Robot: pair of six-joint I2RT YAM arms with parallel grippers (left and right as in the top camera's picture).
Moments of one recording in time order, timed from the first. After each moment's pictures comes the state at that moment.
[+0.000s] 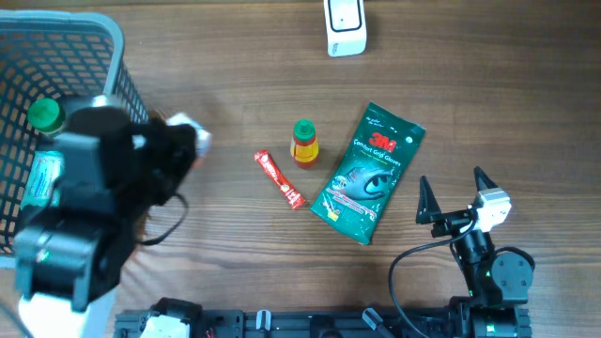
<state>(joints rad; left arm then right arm) -0.22 1.03 1.44 -1.11 0.05 -1.09 -0.02 0.01 0.01 0.01 -0.21 0.06</state>
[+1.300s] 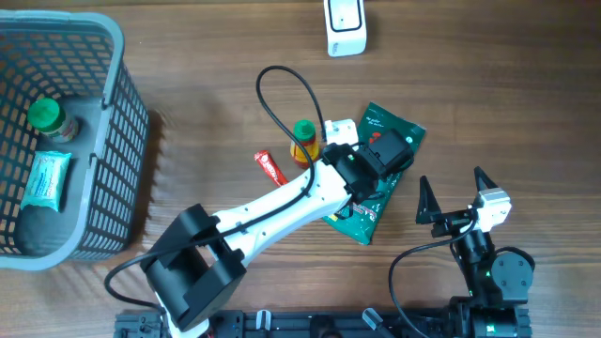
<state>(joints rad) -0.95 1.87 1.44 -0.86 -0.35 -1.06 -0.02 0.01 0.01 0.01 -0.21 0.06</state>
